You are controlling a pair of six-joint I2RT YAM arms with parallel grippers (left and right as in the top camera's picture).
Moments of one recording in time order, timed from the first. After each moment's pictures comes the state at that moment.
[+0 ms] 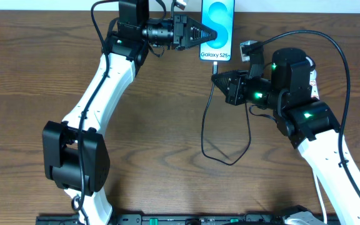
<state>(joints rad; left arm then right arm) -0.28 1.92 1.66 0.05 1.31 -0.88 0.31 1.29 1.16 -0.43 -0.58 0.46</state>
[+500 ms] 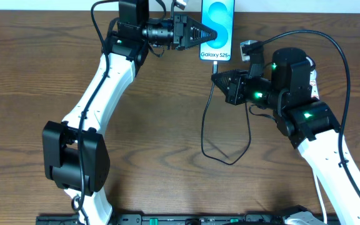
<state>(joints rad) -0.28 1.92 1.66 0.05 1.31 -0.88 0.31 1.29 1.16 -0.42 -0.58 0.47</state>
